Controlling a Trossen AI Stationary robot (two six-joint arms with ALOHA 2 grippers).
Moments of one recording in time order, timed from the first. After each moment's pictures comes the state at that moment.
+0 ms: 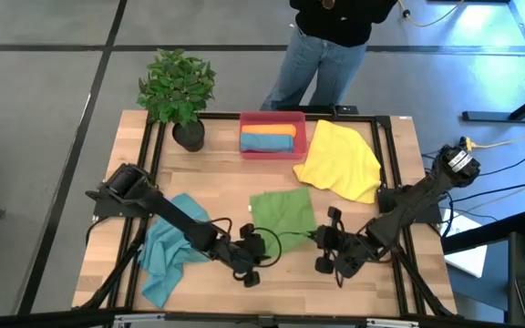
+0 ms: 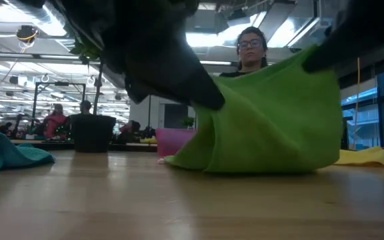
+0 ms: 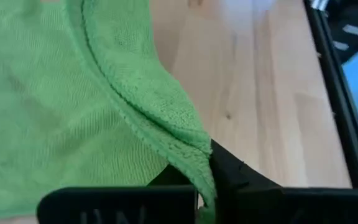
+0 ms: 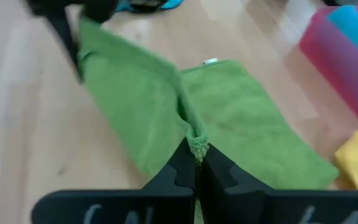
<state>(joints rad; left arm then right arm) -0.50 1.92 1.11 0.11 -0.40 -0.58 0.72 1.50 0.85 -0.31 0.77 0.66</state>
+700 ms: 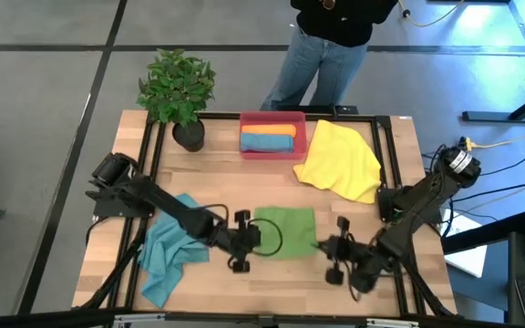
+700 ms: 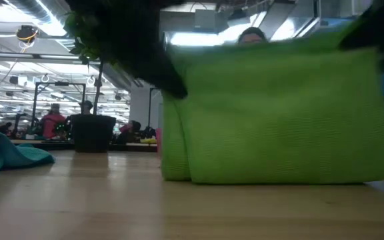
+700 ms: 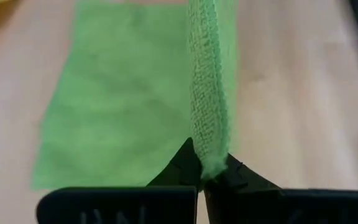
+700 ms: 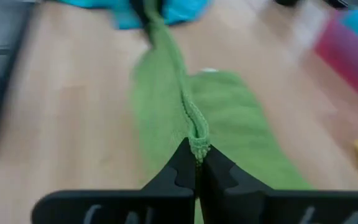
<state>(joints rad) -0.45 1.77 1.11 -0.19 -0.32 -0.38 0.85 1.50 0.86 -0.33 0.86 0.80</state>
